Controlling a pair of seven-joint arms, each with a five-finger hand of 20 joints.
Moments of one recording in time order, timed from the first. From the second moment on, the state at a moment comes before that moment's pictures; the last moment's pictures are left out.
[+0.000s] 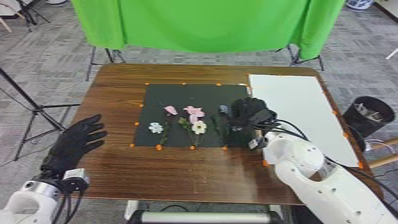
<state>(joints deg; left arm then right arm) 135.0 -42.4 -102.0 -116.5 39.0 7.5 12.4 -80.1 -51.7 55.3 -99.4 -132.5 3.5 9.4</state>
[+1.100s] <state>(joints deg) 135.6 -42.4 -103.0 -116.6 38.9 7.7 13.2 -86.1 -51.8 67.0 -104.7 -130.8 -3.5 8.6</state>
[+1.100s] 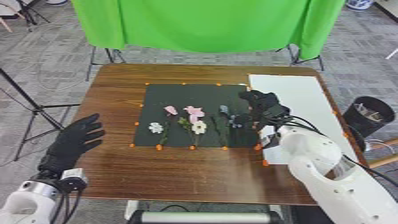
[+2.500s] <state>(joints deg) 129.9 -51.5 -97.6 -119.0 38.7 5.6 17.5 -115.7 -72.8 101.9 -115.5 -63.9 -11.4 -3.5</state>
